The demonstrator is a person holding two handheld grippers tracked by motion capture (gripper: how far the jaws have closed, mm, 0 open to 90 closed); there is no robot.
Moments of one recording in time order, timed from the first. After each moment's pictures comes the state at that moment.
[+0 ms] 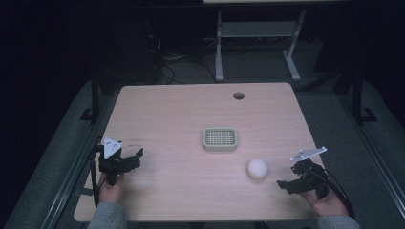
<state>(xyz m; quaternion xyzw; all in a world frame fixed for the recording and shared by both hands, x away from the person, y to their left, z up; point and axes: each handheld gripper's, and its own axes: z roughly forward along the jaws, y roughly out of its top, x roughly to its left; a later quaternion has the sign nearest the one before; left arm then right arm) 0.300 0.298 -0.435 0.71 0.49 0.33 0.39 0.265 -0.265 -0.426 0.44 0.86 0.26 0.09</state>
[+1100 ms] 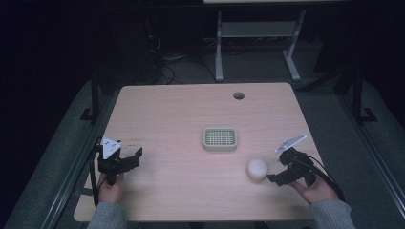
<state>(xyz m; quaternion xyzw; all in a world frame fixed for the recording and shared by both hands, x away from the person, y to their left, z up) 0.299 0.299 -0.433 0.70 0.49 0.33 0.40 0.290 -0.230 -0.404 0.38 0.89 0.22 0.08</state>
